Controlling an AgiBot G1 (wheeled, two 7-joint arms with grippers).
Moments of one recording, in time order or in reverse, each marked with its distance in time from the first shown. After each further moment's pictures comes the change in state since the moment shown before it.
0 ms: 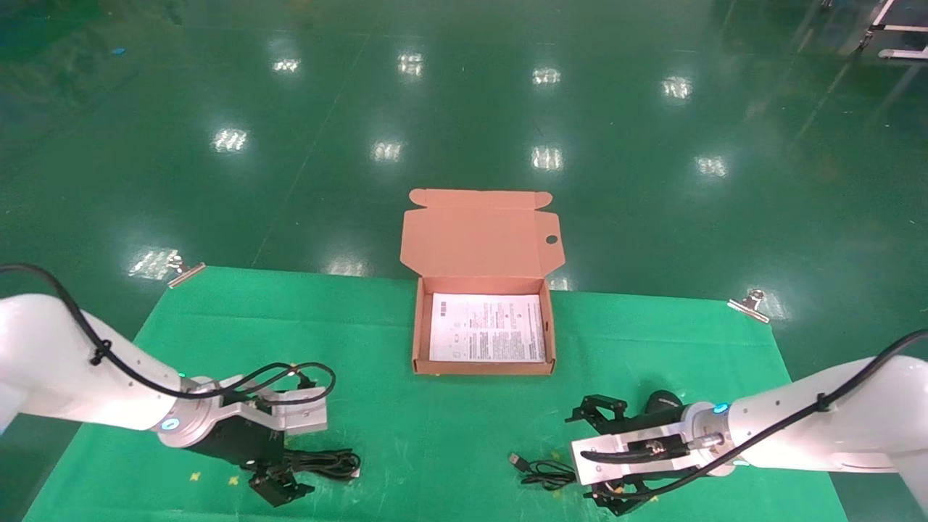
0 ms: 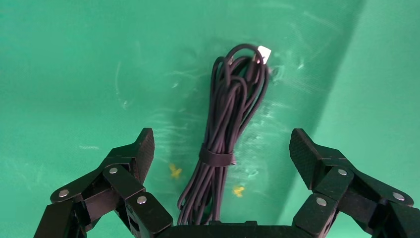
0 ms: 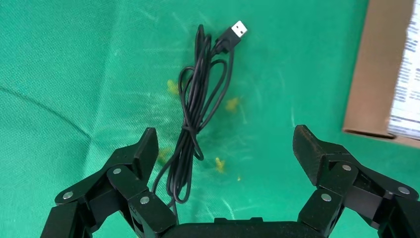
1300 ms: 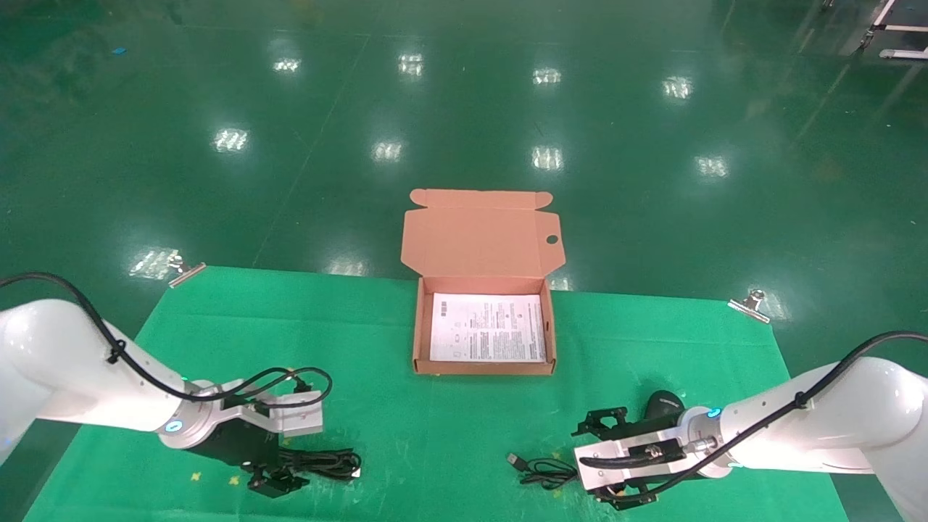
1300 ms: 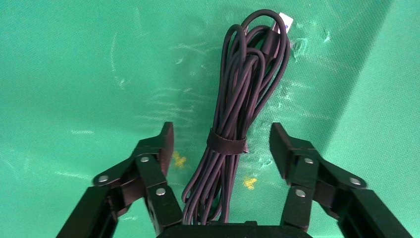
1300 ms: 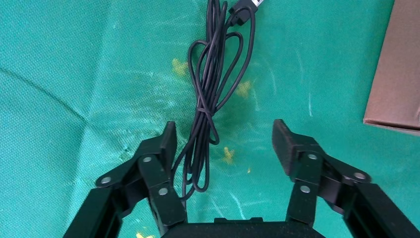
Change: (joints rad) left arm -0.024 0.076 0.002 0.234 0.004 -0.077 0.132; right arm 0.022 -0.072 -0.019 -0.193 -0.030 0.064 -0.116
